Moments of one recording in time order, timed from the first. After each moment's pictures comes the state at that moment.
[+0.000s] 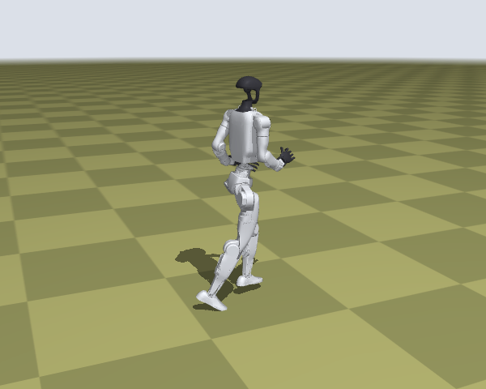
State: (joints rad) left arm 0.45 0.18 0.14 0.41 -0.10 -0.75 -0.65; right arm -0.03 -0.07 0.30 0.45 -0.74 -0.66 -0.46; waist 0.17 -0.13 -0.17; left_leg -0.59 0.01 0.40 0.56 -0.08 0.07; right_leg 0.01 -0.07 -0.24 0.20 0.08 0.06
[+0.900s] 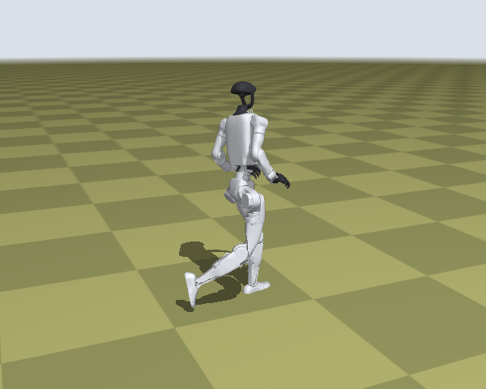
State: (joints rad) left arm 0.19 0.40 0.13 0.48 0.42 -0.84 -0.33; right arm 0.26 -0.11 0.13 0.57 -0.99 -0.61 -0.50; waist 0.14 -0.09 -0.12; left_leg -0.66 0.04 0.14 0.62 -0.26 0.20; right_leg 0.02 0.00 -0.45 0.83 0.38 0.11
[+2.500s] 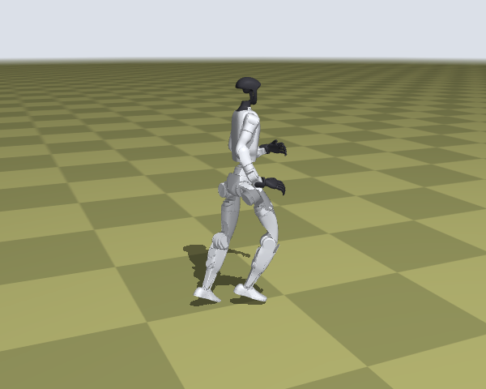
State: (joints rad) left arm 0.10 0.35 -0.05 0.06 -0.06 -0.65 -0.64; right arm 0.38 -0.26 -0.04 0.73 -1.09 -0.70 -0.79; waist -0.32 0.06 -0.20; left_leg -0.07 -0.03 0.16 0.24 0.02 -0.03; right_leg -0.61 -0.19 -0.47 0.80 -0.12 -0.04
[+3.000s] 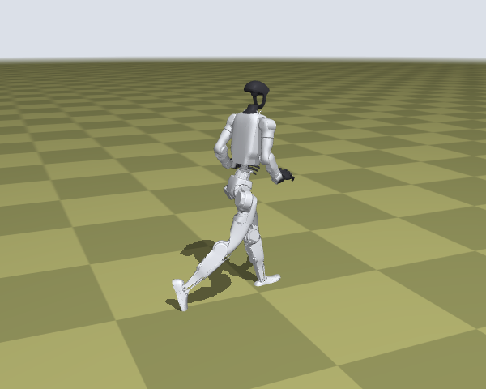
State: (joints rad) left arm 0.37 0.21 0.18 0.31 -0.10 -0.71 -0.61; right arm -0.02 -0.13 0.31 0.64 -1.03 -0.54 -0.77; waist 0.24 -0.10 -0.12; left_leg -0.67 0.00 0.27 0.14 -0.07 0.03; right_leg 0.16 -0.07 -0.46 0.33 0.46 0.15
